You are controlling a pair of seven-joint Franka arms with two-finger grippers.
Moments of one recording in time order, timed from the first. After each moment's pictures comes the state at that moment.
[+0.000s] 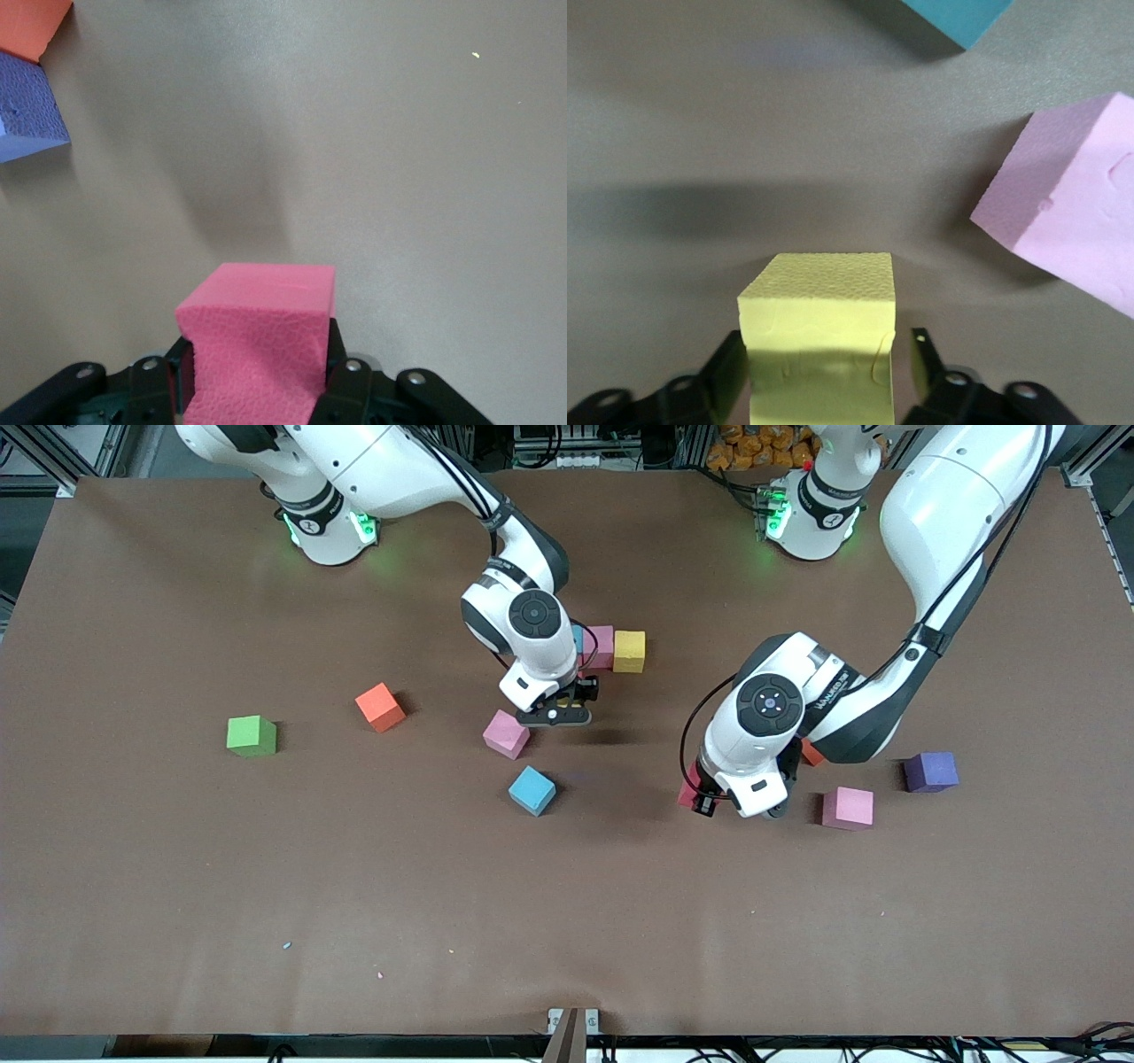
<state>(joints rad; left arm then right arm) 0.10 0.68 -0.72 -1.61 0.49 2.09 -1.97 0.66 0.64 0.21 -1.77 -0.04 2.41 0.87</state>
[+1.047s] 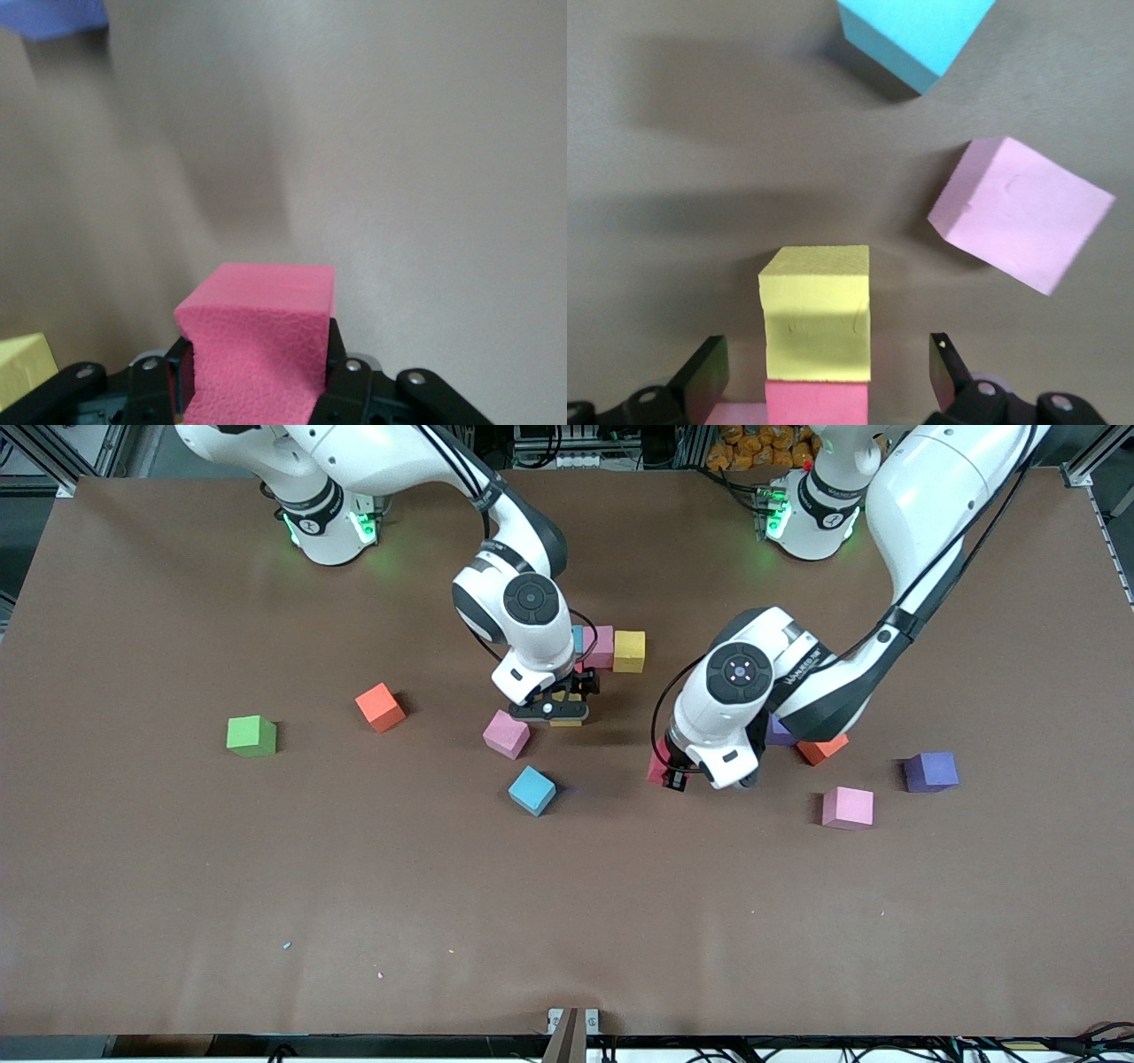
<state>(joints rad) 0.10 0.65 -0.80 -1.70 0.46 2.17 -2.19 0.64 0.54 0.21 -1.74 -0.04 2.27 0.87</state>
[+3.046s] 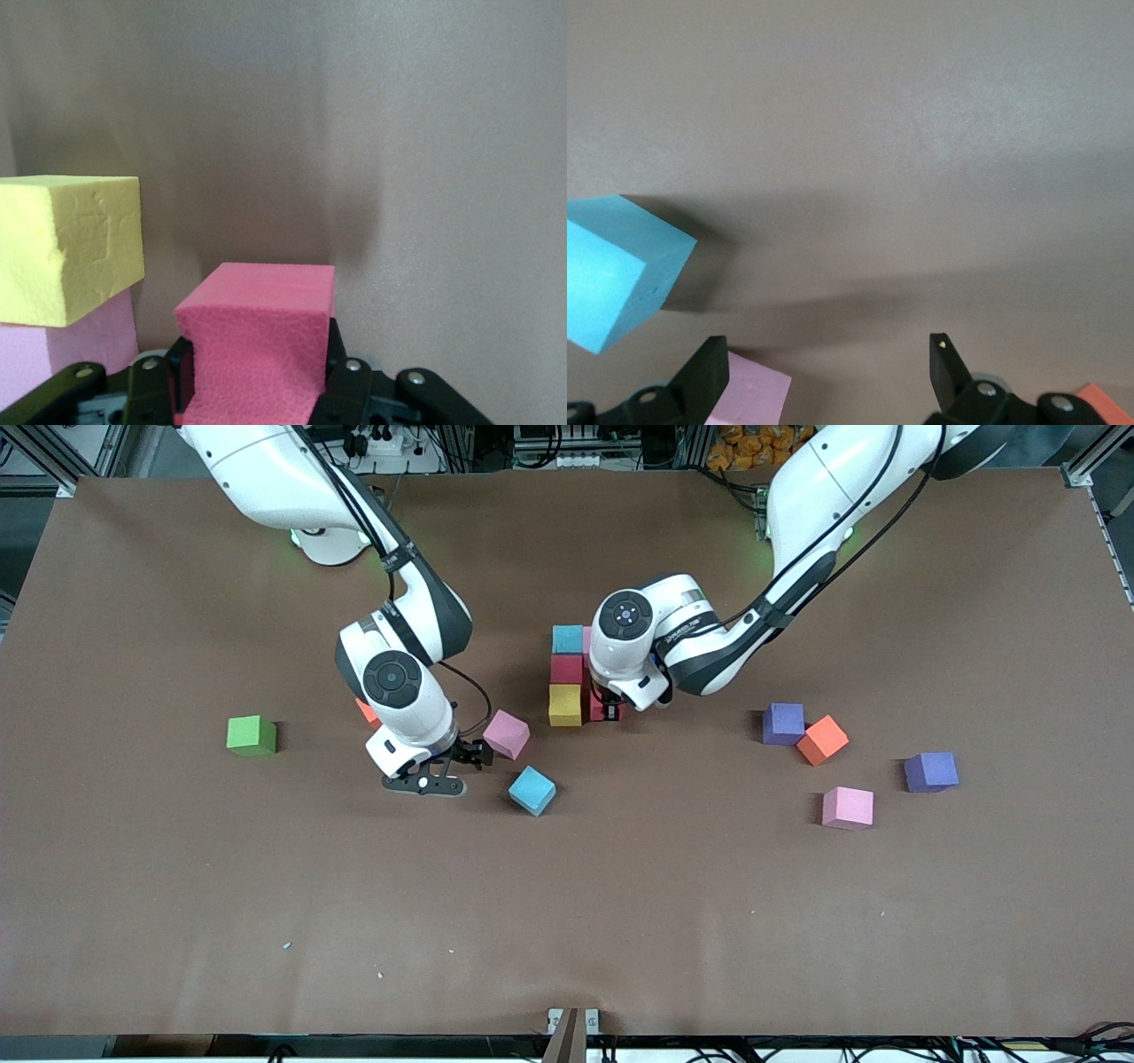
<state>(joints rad) -0.18 0.68 -0.70 -1.89 0.46 2.33 -2.65 0.45 0.50 0.07 -1.84 -0.05 2.34 0.64</state>
